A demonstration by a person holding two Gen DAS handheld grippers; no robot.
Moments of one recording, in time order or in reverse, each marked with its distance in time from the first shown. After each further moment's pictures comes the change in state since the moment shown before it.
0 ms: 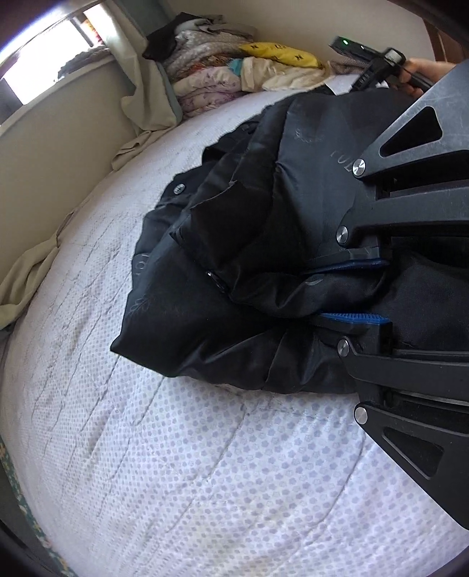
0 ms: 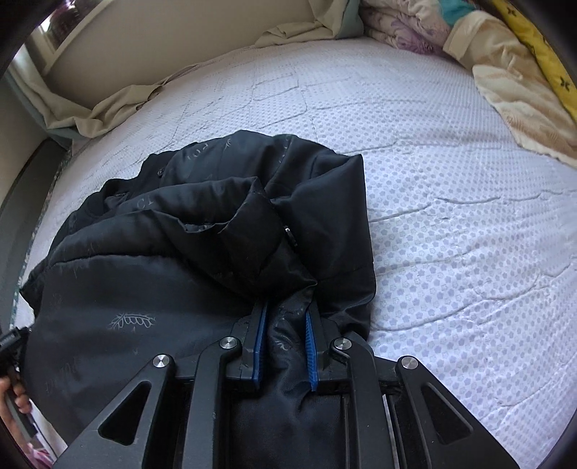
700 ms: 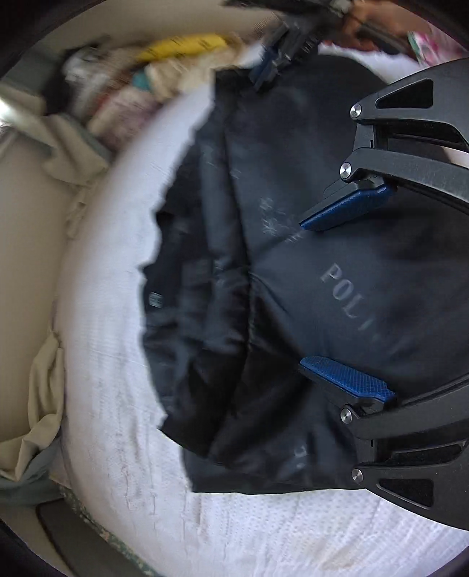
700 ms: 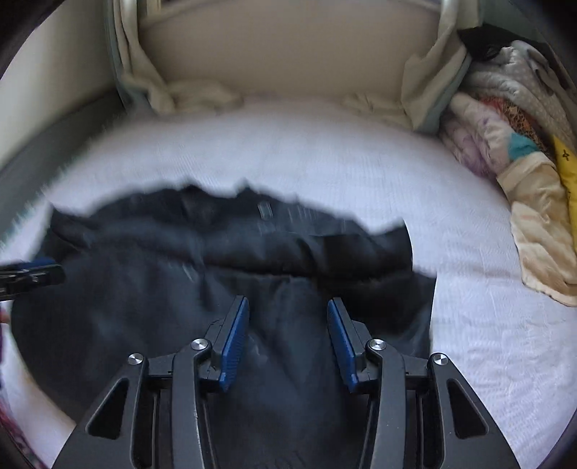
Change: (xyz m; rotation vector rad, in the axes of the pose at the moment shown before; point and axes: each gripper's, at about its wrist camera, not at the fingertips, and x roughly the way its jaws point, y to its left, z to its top) left arm 0.011 -0.113 -0.028 0.431 -0.011 0.155; right arm -0.034 0.097 -0.005 -0.371 -0.145 -0.074
